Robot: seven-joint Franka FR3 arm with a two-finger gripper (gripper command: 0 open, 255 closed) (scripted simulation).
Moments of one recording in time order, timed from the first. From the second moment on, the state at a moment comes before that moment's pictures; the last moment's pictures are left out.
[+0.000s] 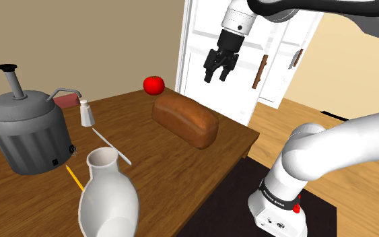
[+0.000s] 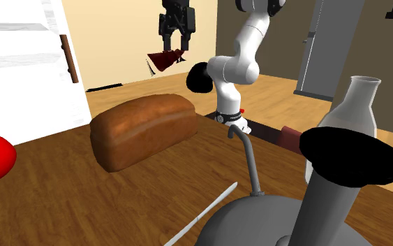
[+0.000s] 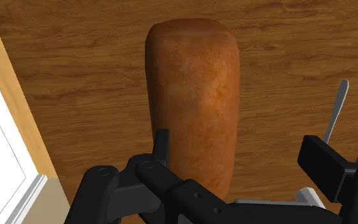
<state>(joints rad) -0.02 -0.76 0.06 -2.35 0.11 1.71 0.12</state>
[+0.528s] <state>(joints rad) 0.01 -0.60 0.17 -2.32 0.14 1.82 0.21</state>
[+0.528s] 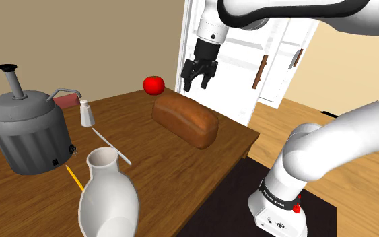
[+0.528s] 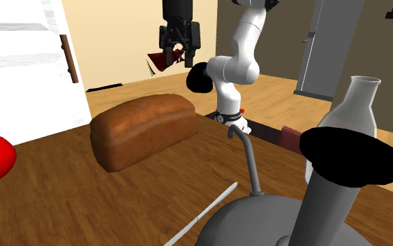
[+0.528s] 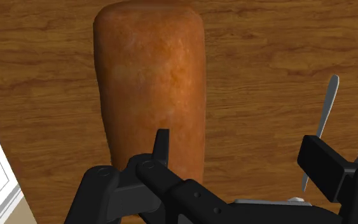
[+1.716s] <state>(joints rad) 0.08 0.05 0.42 -1.97 0.00 2.02 0.52</state>
